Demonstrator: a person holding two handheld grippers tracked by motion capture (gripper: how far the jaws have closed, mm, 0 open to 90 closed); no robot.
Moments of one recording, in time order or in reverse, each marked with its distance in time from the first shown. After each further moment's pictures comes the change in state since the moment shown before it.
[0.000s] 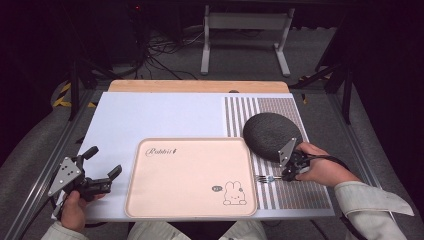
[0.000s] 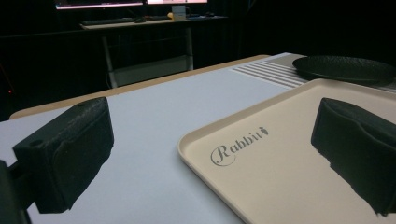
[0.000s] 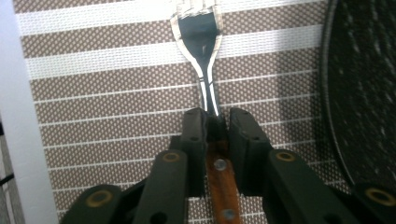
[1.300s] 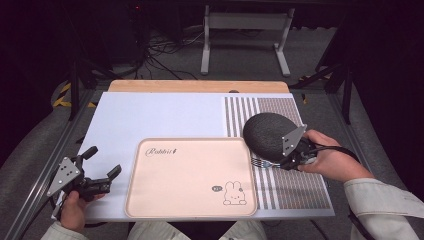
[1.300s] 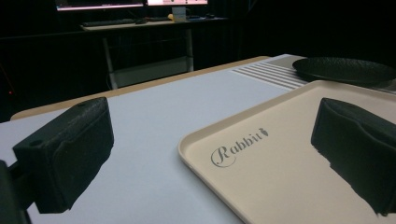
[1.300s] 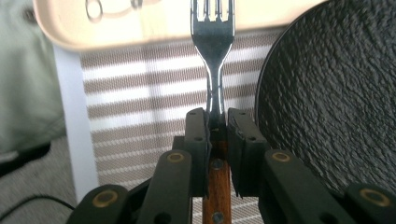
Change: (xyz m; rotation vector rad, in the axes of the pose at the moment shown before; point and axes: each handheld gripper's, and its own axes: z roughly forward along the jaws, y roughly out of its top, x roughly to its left) left arm 0.000 0.001 -0.001 -0.001 -0.002 -0.001; right arm 0.014 0.027 -0.069 -0.145 -0.090 0.024
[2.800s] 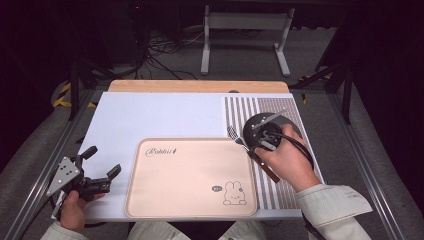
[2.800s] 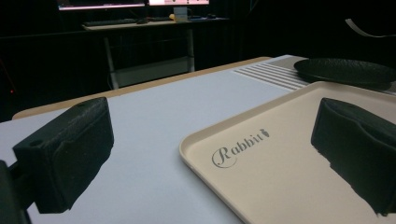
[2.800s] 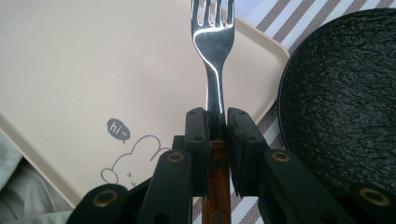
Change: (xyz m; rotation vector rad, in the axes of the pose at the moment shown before) left arm 0.000 0.001 0.000 -0.001 0.007 -0.005; right arm 0.014 0.088 0.008 -0.169 -0.124 0.719
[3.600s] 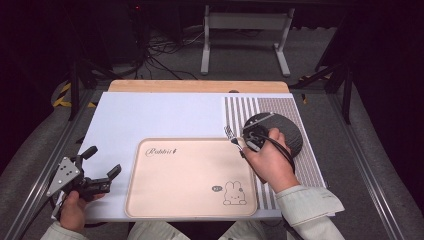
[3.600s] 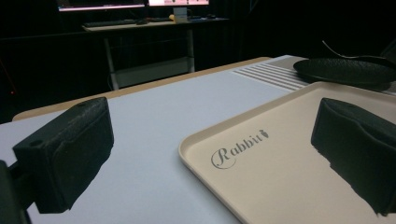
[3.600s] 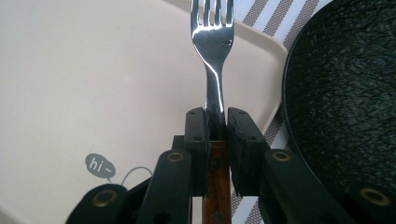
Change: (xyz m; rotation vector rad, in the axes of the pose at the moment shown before) left arm -0.001 0.001 0.000 -0.001 -0.001 0.002; right arm 0.011 0.008 0.038 0.008 -0.099 0.135
